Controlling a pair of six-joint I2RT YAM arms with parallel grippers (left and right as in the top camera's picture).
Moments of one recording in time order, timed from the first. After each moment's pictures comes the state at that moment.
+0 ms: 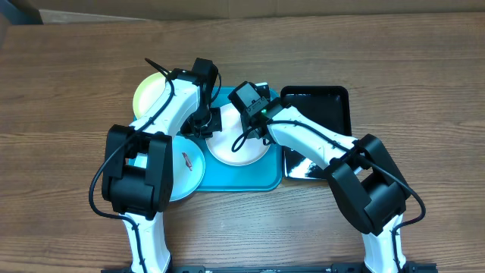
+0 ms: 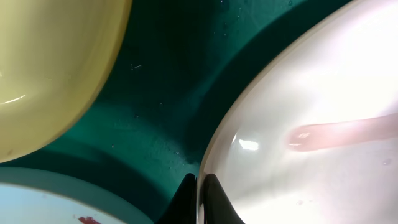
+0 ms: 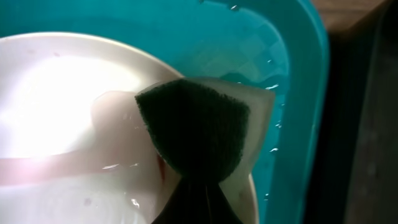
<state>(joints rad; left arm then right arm) -0.25 2.09 1.52 -1.04 0.02 -0.36 0.68 2.10 1.50 -0.63 0.24 0.49</state>
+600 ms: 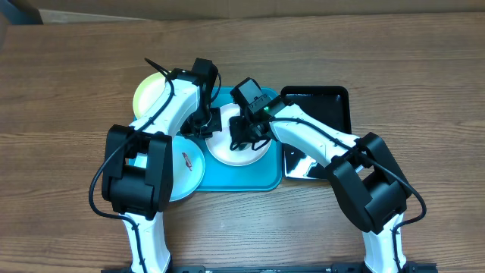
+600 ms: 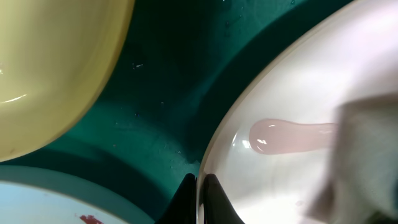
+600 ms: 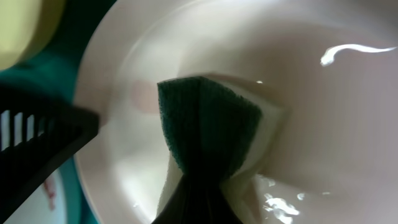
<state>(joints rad) -0.25 2.09 1.52 -1.04 0.02 -0.36 0.66 2.11 1.50 -0.59 -0.23 0.51</state>
